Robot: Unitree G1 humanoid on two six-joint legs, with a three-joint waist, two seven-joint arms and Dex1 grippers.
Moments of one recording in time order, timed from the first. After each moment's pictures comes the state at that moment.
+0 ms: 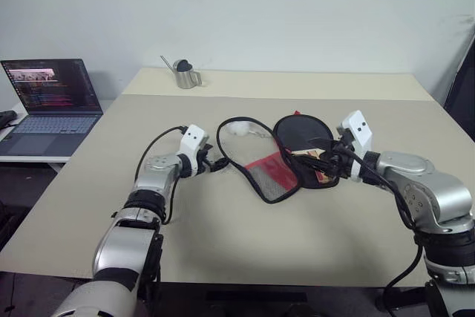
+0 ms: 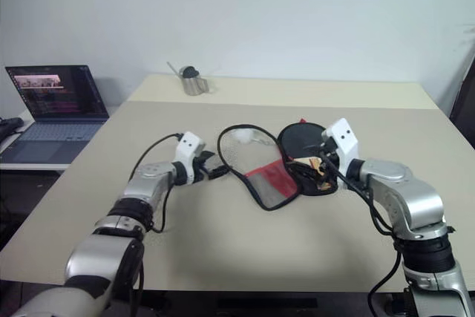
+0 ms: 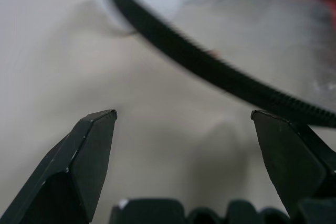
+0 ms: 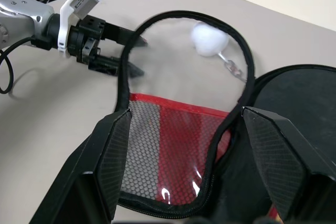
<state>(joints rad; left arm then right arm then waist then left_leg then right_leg) -0.94 0.38 -0.02 1.03 -0.06 0.04 -0.84 -0.57 -0.57 -0.04 -0.28 0.46 0.90 0.70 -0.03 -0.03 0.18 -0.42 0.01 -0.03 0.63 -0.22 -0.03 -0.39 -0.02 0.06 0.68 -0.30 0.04</state>
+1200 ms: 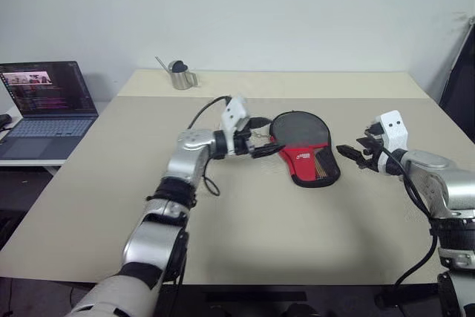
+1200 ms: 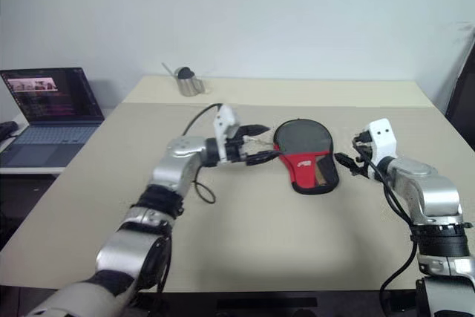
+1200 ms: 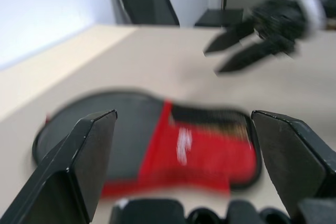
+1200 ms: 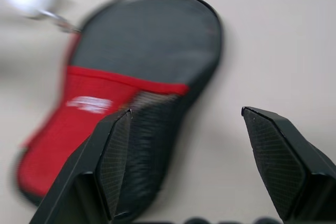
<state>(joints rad) -0.89 0.32 -0.03 0.59 -0.19 0.10 -1.15 -0.66 -0.63 -0.10 0.20 0.31 0.77 0.51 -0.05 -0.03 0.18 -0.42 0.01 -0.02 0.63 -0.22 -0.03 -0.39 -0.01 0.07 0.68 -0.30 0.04</state>
